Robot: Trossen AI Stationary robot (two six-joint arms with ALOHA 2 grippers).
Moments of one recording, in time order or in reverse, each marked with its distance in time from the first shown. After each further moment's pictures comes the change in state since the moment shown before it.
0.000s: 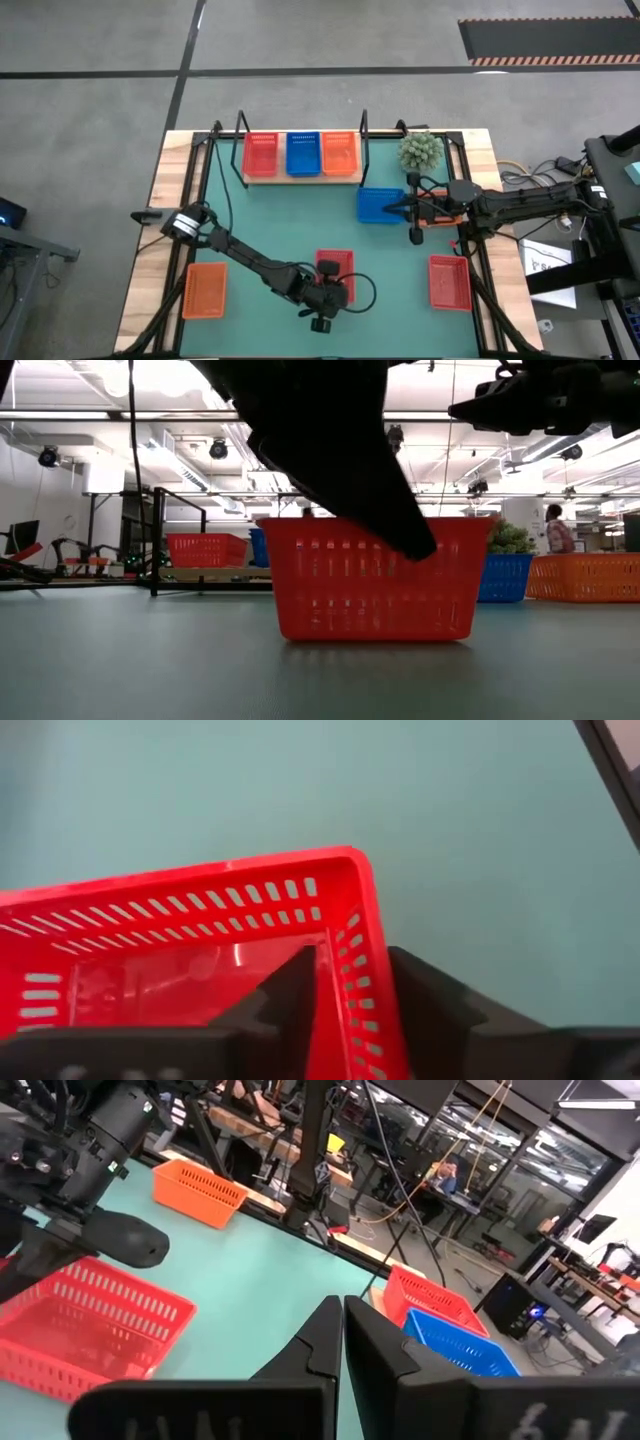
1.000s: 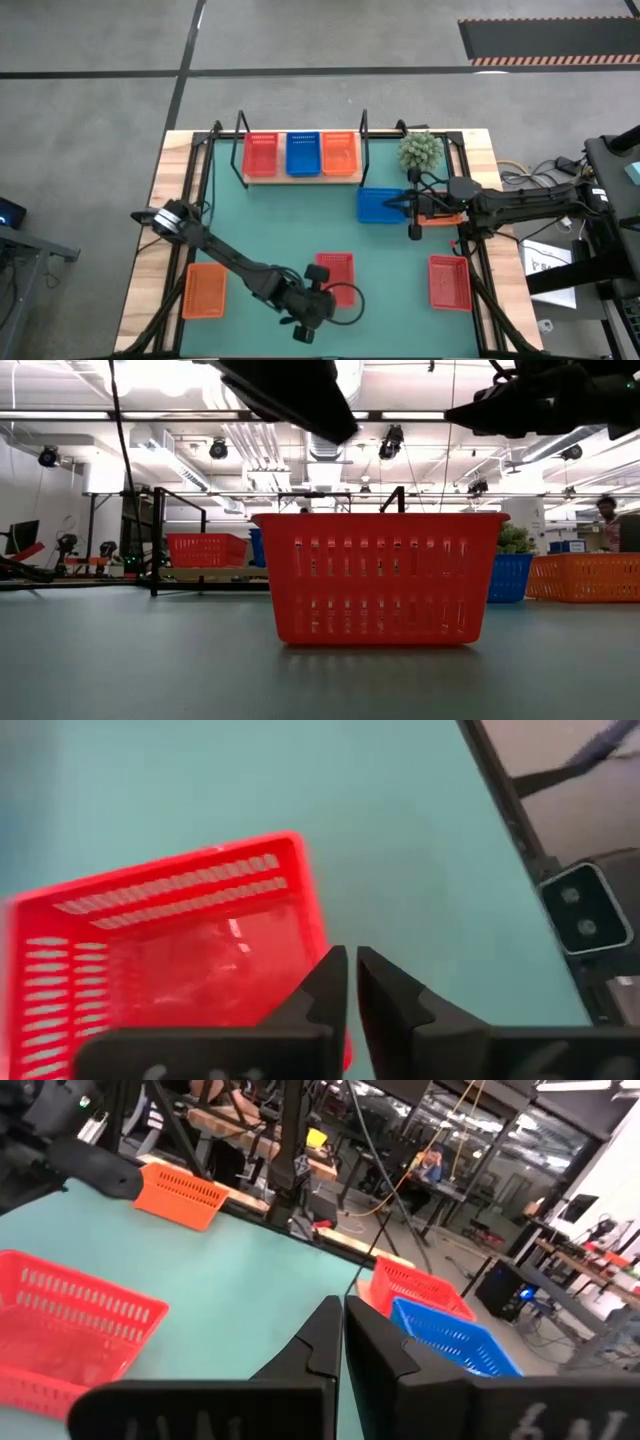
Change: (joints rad) left arm -0.074 -0.135 -0.007 -0.137 0.003 0.018; right arm -0.045 0.002 -0.001 0.014 0.001 0.048
